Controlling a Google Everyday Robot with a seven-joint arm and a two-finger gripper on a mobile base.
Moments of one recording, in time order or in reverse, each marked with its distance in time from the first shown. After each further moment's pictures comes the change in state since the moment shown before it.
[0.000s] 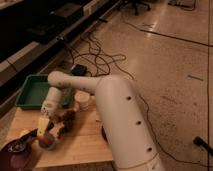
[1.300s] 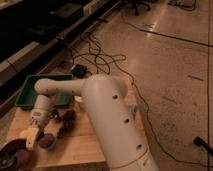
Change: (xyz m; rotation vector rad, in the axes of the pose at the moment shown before) arm 0.004 -0.030 0.055 0.074 -0.095 -0.016
